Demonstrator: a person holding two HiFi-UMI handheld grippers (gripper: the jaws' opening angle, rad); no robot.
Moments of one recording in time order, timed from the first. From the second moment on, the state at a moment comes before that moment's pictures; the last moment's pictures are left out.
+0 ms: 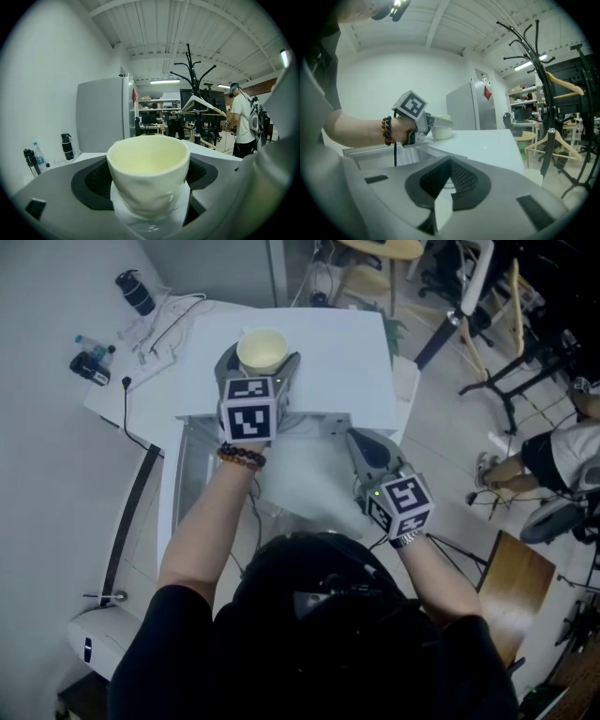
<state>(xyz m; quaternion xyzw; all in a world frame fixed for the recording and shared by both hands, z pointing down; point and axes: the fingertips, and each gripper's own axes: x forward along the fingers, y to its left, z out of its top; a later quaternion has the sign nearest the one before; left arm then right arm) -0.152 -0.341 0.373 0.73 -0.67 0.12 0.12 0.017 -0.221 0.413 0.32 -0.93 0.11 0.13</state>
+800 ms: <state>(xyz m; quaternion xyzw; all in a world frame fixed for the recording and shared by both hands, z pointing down) -0.157 -0.271 0.366 0.69 -0.70 0.10 0.12 0.025 -0.171 0.411 0.28 -0.95 0.10 0.12</state>
